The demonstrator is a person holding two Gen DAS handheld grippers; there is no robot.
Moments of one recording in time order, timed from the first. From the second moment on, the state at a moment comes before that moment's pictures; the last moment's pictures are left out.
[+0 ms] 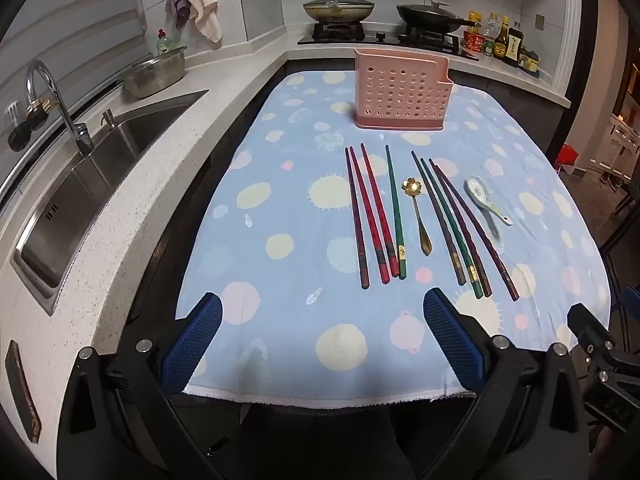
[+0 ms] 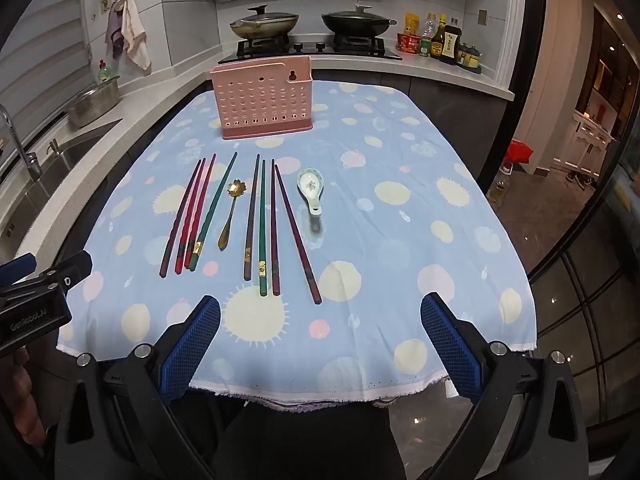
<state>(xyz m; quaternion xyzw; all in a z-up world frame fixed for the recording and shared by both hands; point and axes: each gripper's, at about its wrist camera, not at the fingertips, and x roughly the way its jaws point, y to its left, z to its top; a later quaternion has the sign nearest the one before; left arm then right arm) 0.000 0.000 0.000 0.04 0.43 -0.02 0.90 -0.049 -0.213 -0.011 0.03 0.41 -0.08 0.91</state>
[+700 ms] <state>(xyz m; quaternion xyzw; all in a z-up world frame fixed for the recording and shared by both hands) -0.004 -0.004 0.000 0.05 0.42 -0.02 0.90 -0.049 -0.215 -0.012 0.03 0.41 -0.08 0.91</state>
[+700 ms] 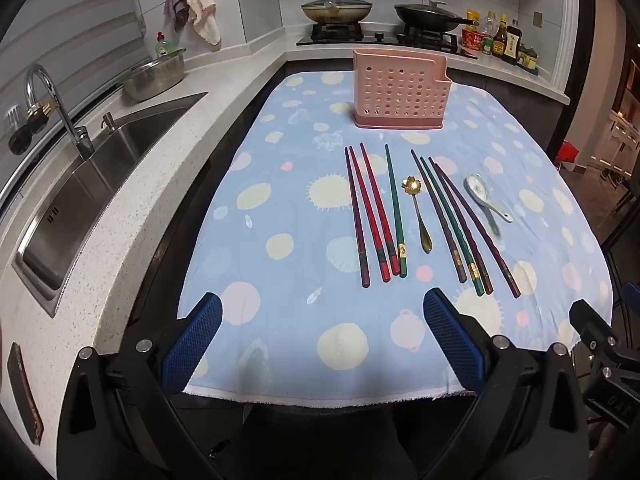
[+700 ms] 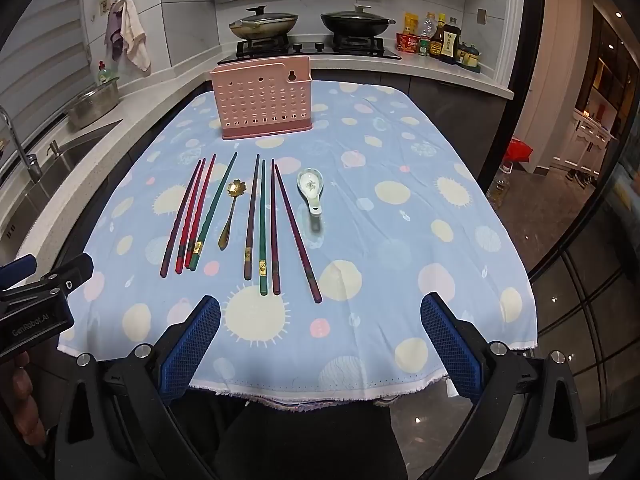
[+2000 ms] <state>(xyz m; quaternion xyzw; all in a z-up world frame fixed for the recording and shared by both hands) -0.009 -0.005 -0.001 0.04 0.42 -0.03 0.91 -0.051 -0.215 -0.011 0.04 0.41 -0.08 0.91</state>
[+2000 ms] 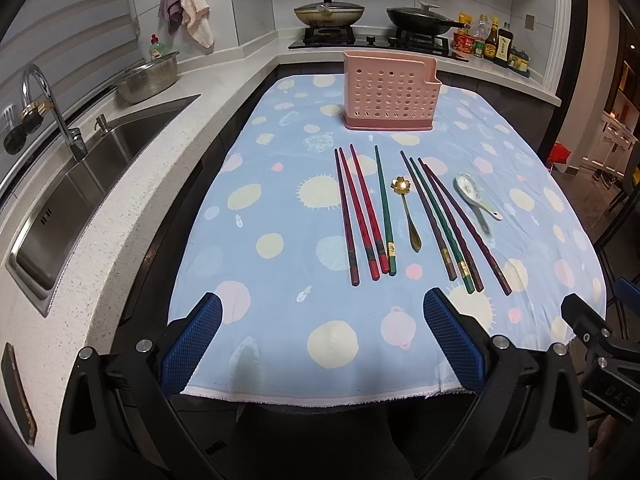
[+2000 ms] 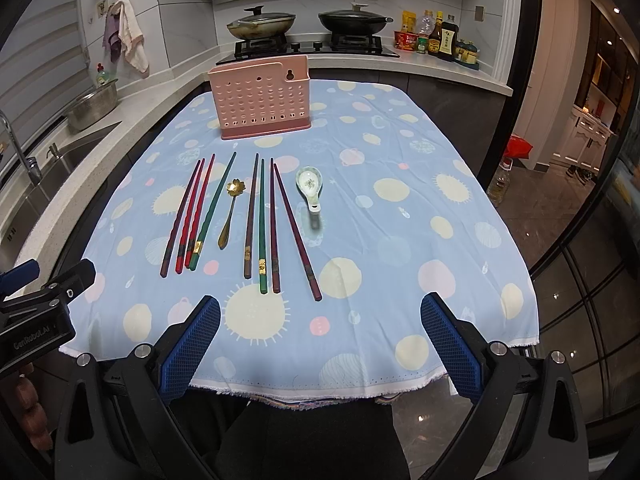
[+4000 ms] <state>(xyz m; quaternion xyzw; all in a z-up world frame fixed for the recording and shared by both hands) 0.003 -0.003 -0.010 0.04 0.44 -0.03 0.90 -0.044 -0.215 -0.020 0.05 0.42 -0.08 0.90</state>
